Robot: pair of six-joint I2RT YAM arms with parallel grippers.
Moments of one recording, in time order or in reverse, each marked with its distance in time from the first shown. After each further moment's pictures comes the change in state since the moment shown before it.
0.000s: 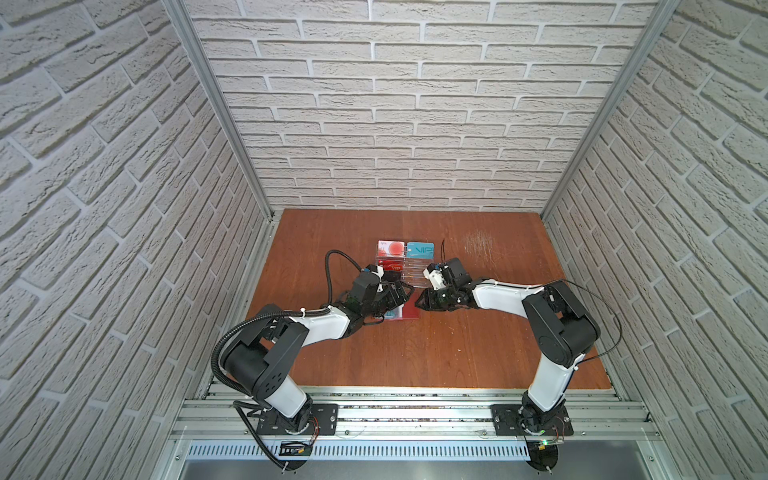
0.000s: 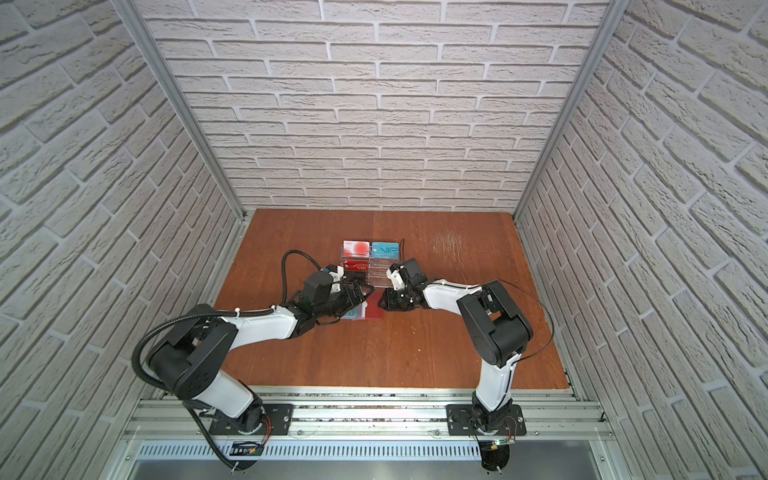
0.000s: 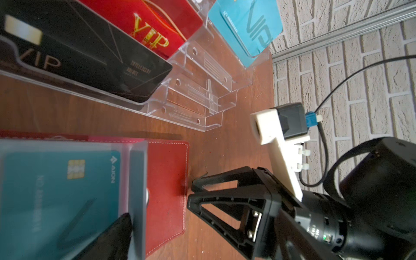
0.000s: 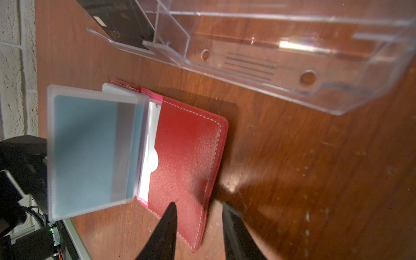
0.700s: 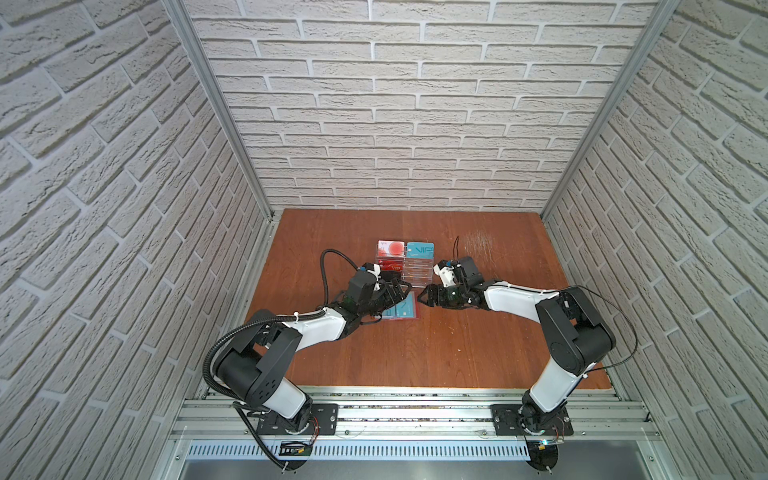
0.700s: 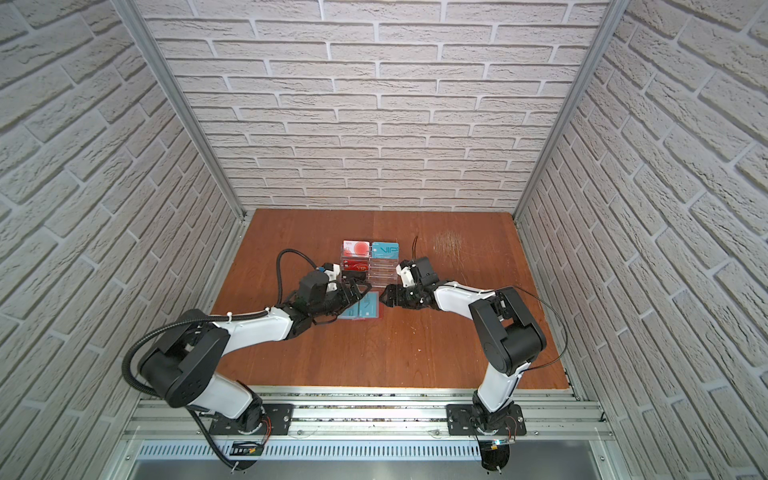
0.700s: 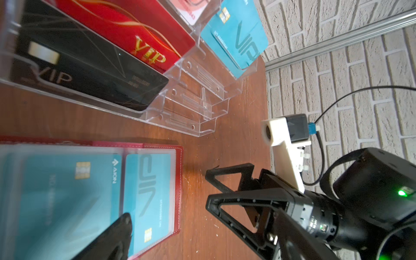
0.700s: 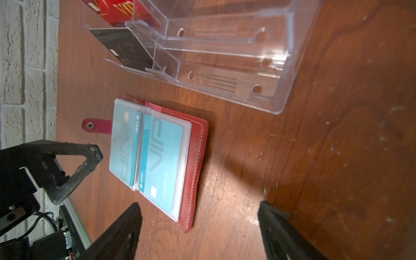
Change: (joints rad) left arm 0.039 -0.069 -0.039 -0.003 -0.005 -0.007; right arm -0.052 -0.074 -0.075 0.070 -0.036 0.017
